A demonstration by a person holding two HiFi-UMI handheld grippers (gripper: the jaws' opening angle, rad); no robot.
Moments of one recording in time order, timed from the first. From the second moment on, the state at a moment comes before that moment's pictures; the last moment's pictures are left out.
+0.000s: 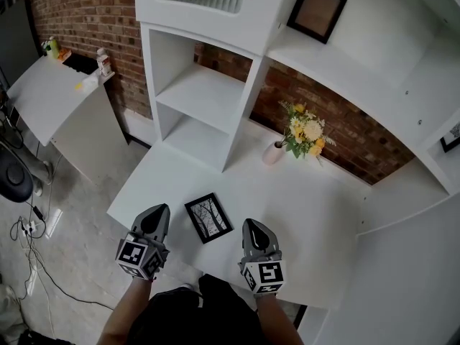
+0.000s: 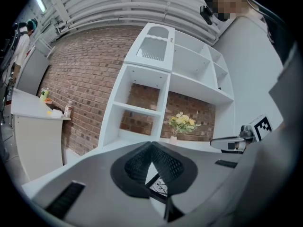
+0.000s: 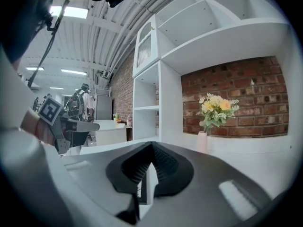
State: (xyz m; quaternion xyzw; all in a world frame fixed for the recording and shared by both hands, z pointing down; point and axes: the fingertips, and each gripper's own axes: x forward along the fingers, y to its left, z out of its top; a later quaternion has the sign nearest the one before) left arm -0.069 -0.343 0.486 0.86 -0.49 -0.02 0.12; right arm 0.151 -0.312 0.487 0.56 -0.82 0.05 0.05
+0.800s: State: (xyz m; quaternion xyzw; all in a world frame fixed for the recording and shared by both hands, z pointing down) left arm -0.072 -0.321 0.481 0.87 -0.48 -0.02 0.12; right arm 0.145 -0.291 0.479 0.57 -0.82 0.04 0.04
